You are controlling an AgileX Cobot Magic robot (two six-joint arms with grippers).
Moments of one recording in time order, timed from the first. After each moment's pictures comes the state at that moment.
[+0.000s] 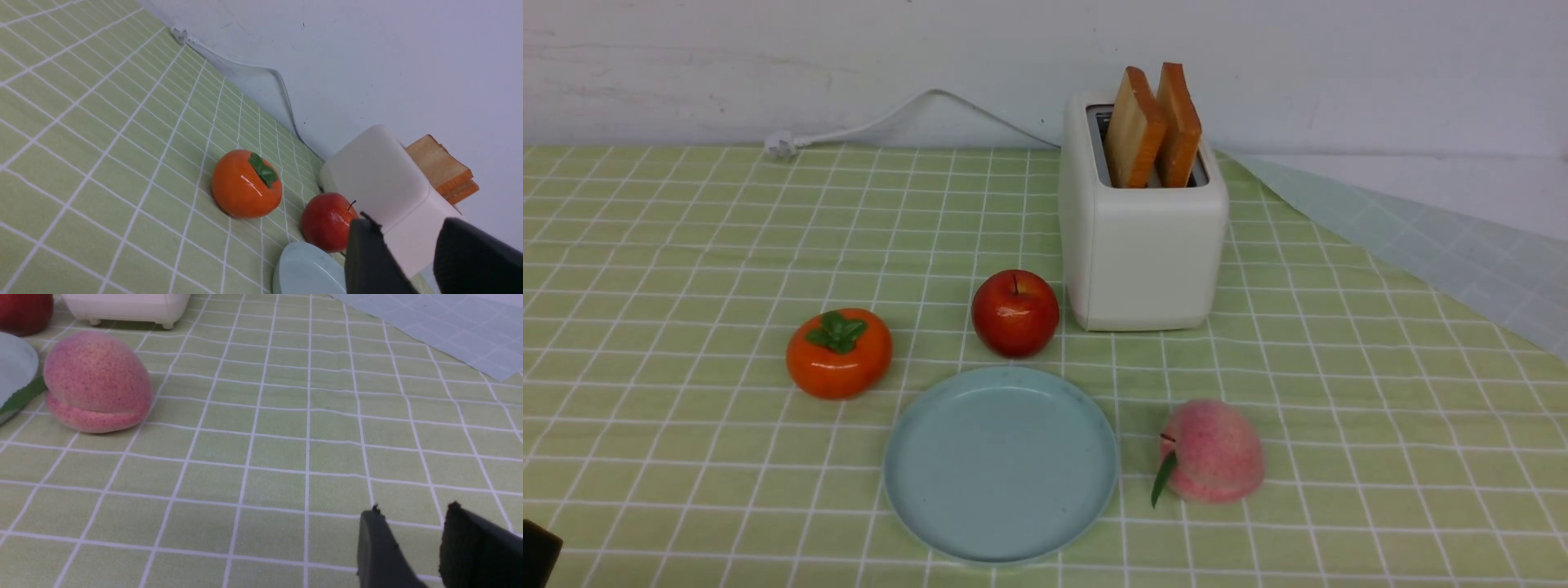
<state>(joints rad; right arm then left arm) -0.03 -0.01 0.02 0.18 0.40 -0.18 -0.04 -0.01 0.03 -0.63 0.06 -0.15</state>
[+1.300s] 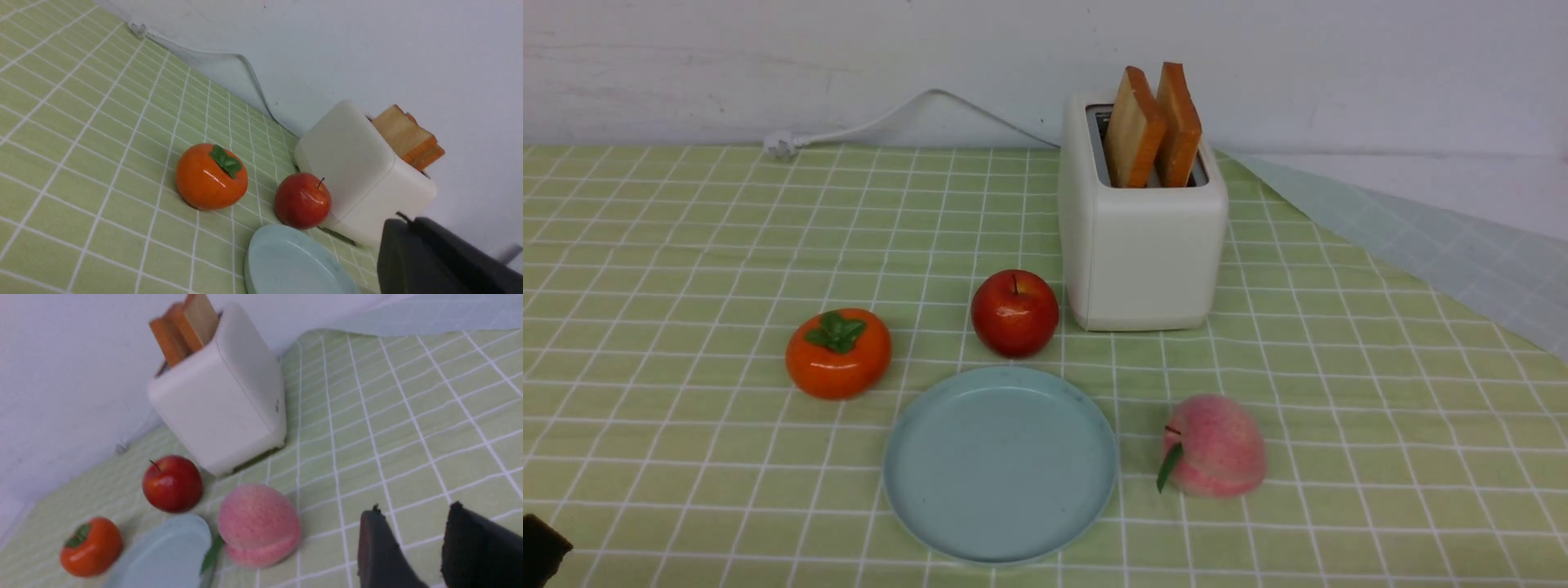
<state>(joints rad) -0.03 -0.01 0.03 0.84 0.24 -0.18 -0.04 -0.01 -0.11 -0.64 0.25 -0.02</state>
